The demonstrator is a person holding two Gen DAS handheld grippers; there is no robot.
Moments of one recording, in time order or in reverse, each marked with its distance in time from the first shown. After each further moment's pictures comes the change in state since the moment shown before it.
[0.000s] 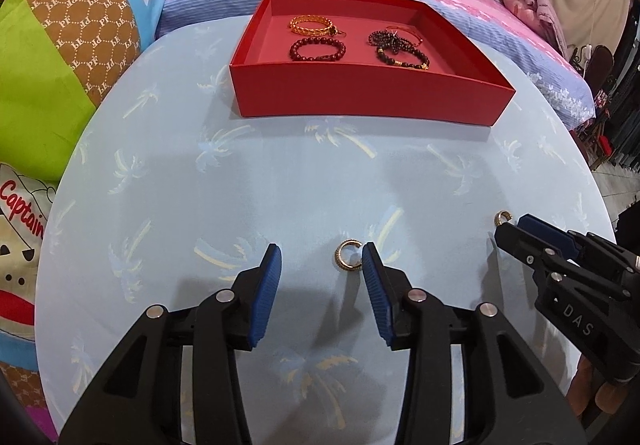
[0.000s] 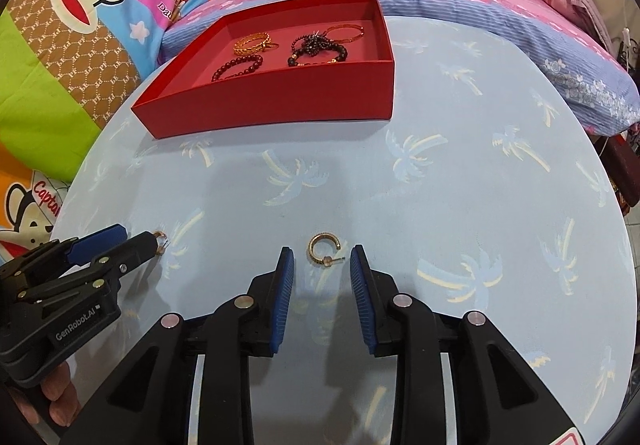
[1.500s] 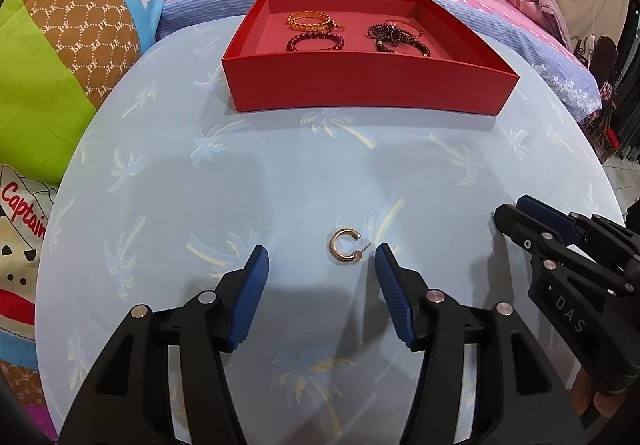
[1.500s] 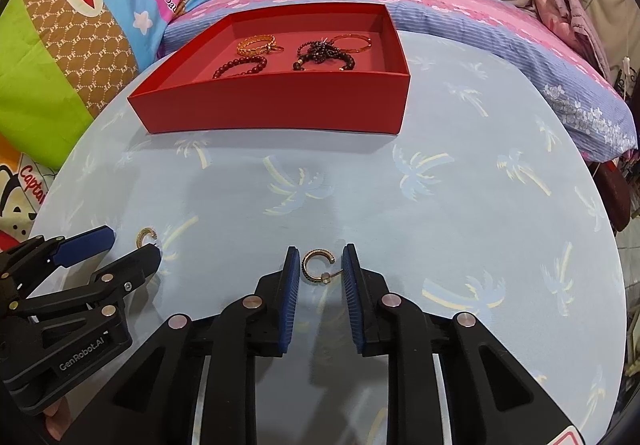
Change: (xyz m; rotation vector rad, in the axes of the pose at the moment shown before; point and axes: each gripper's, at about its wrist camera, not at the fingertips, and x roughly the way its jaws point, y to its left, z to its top) left arm 0.006 -0.009 -0.005 0.021 -0.005 0.039; right arm 0.006 0.012 0.000 -0.068 -0.040 -0.060
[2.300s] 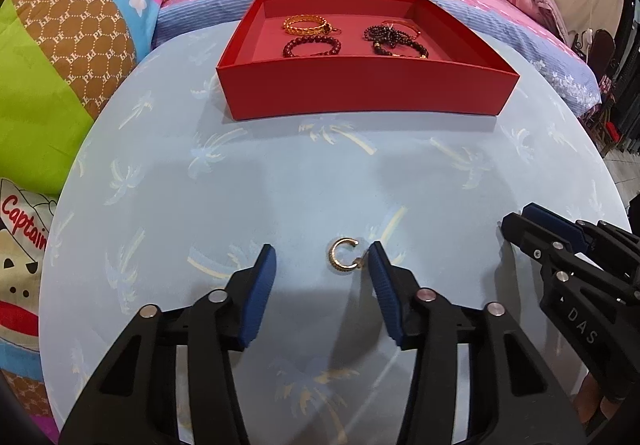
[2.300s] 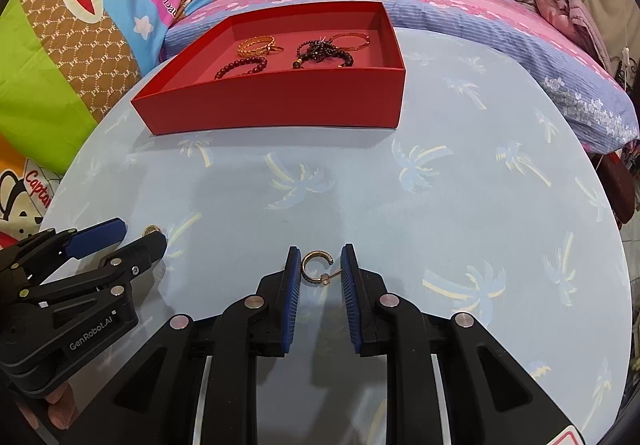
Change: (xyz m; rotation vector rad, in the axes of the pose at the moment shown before) left arm 0.002 -0.002 0.003 0.029 -0.010 0.003; right arm -0.003 -0.003 -0.004 0.025 0.002 0.022
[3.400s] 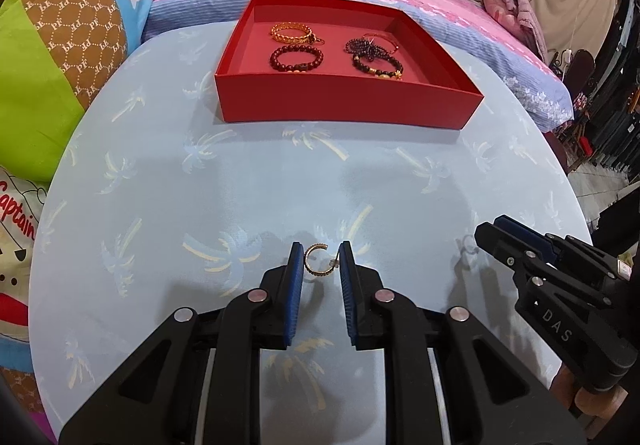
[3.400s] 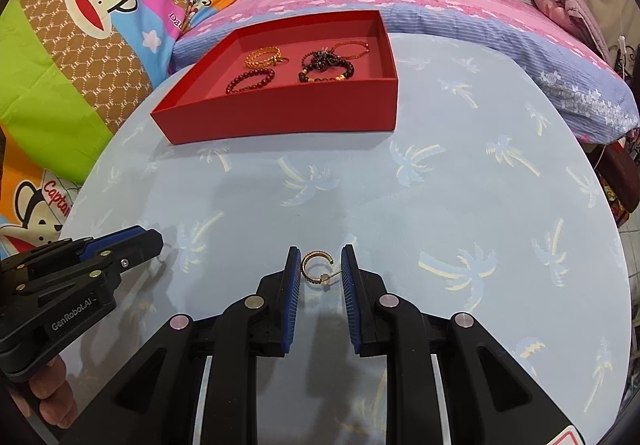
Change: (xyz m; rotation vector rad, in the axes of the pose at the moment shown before) left arm -0.027 0.009 0.002 -0.049 0.006 -0.126; right arm -0.024 -0.001 -0.004 0.035 -0.017 0.044
